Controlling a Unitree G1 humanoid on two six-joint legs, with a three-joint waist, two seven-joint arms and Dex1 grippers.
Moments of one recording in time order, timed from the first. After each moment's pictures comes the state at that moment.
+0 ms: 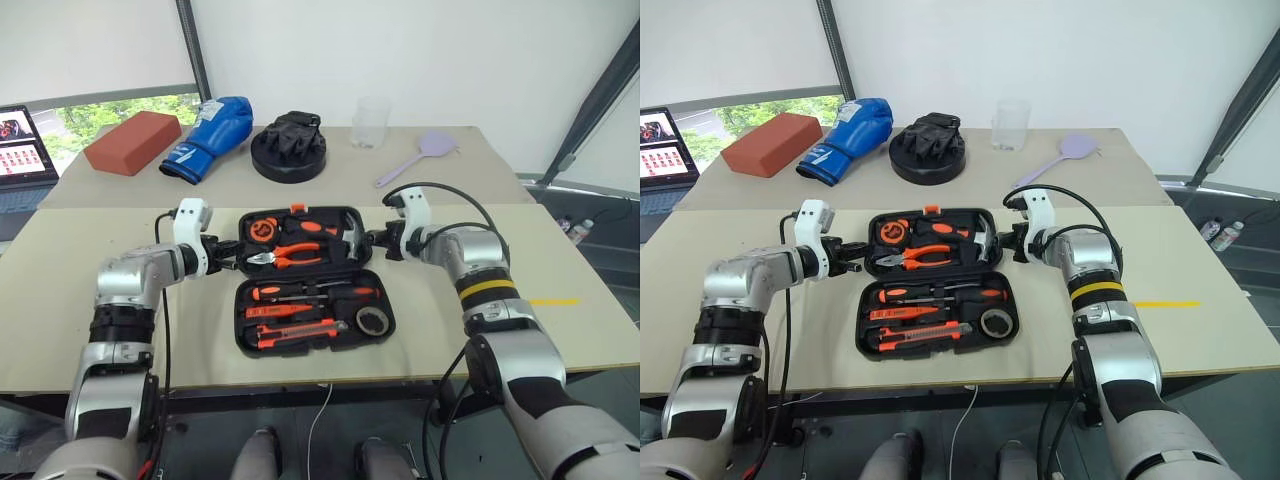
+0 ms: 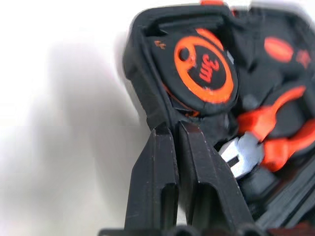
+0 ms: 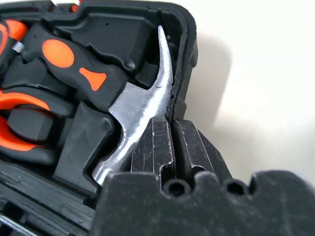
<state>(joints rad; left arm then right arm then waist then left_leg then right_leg) -0.76 0.54 0.10 0.40 -0.28 0.66 -0.66 -1.04 -0.31 -0.03 0.71 0.18 0.62 0.58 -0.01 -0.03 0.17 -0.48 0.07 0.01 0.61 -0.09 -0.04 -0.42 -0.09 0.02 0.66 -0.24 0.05</state>
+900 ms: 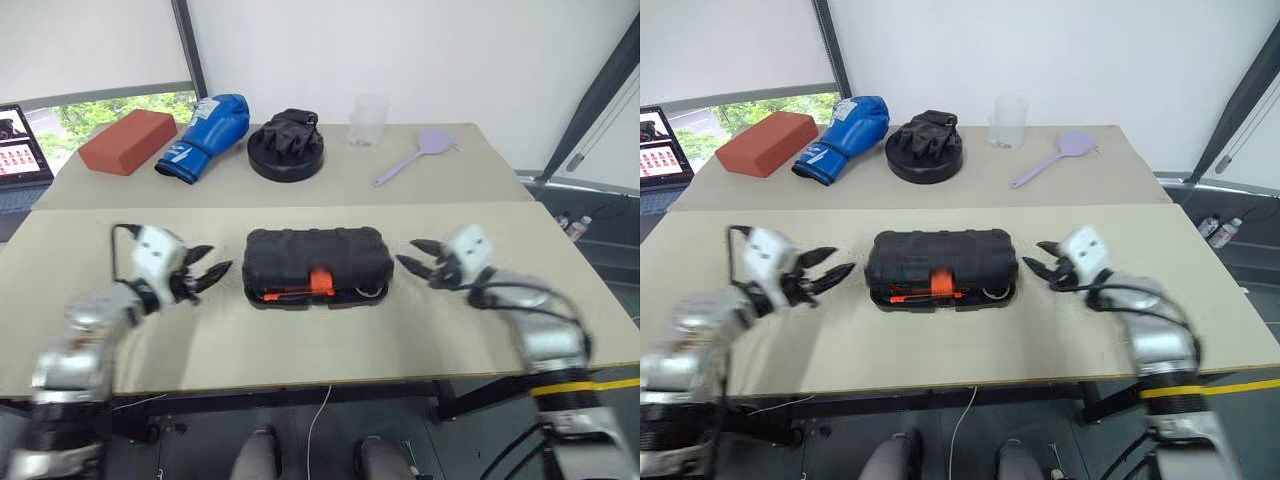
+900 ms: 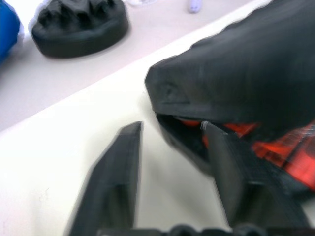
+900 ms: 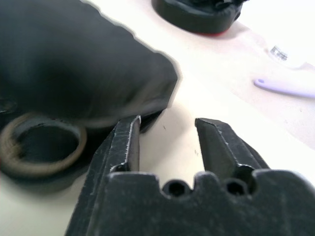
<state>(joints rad) -0.24 0.80 0.28 -0.19 -0.50 0.55 -0.78 -0.45 -0.68 -0.04 0.03 0.26 0.24 0.81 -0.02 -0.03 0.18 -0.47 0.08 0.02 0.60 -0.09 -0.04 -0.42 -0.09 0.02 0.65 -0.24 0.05</state>
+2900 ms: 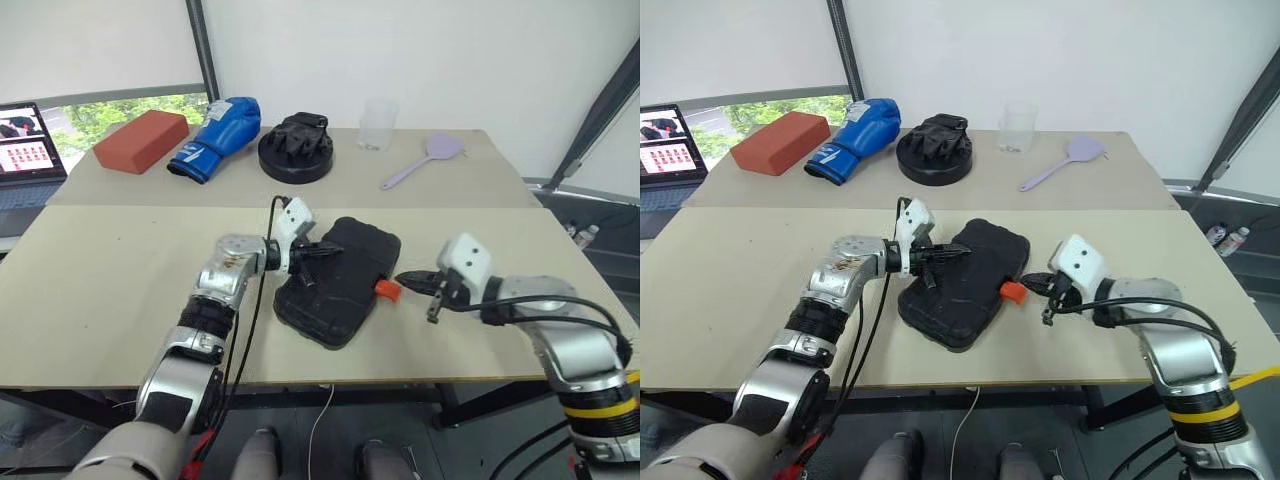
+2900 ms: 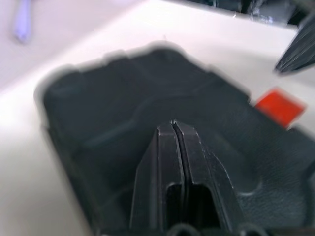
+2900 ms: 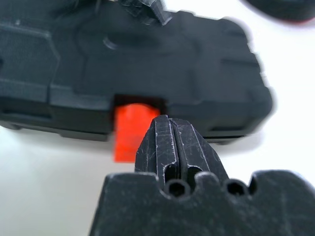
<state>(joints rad) -0.89 0.26 -0.14 0.58 -0.10 0.24 -1.05 -0.37 -0.70 0.05 -0.26 0.23 0.53 0.86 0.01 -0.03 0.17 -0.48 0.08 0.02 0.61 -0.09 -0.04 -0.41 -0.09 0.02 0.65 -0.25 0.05</state>
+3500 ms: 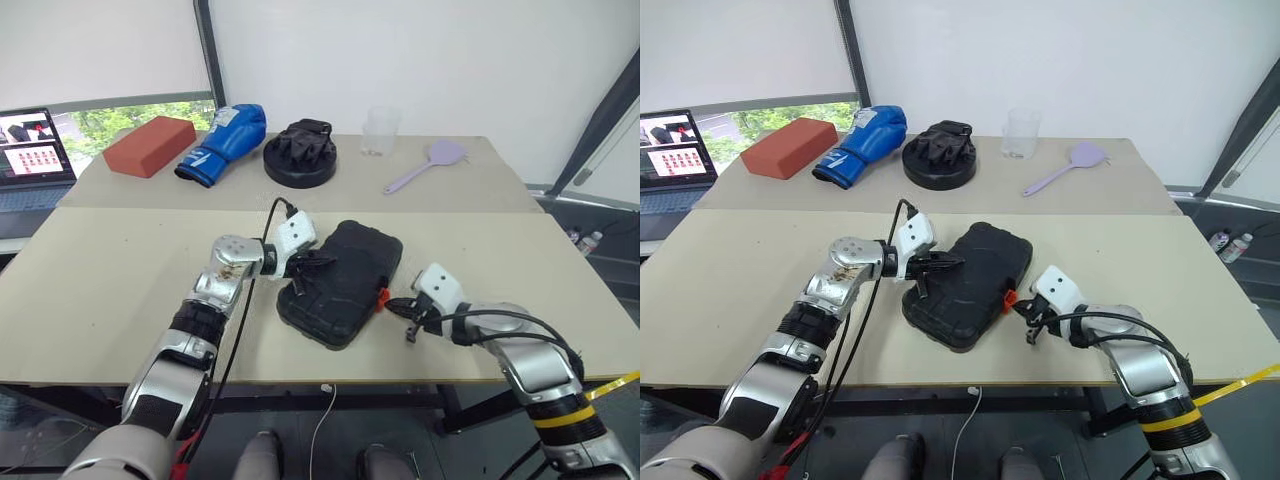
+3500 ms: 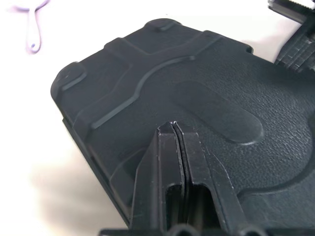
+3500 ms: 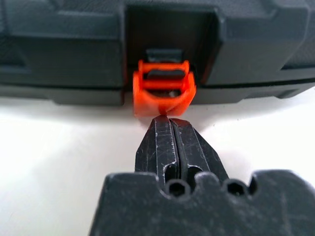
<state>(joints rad) -0.86 0.34 -0.23 0.56 -0.02 0.07 -1.07 -0.33 -0.60 0.14 -0.12 0.14 0.51 0.76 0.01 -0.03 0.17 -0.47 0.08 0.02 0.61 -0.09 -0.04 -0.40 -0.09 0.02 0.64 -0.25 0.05</state>
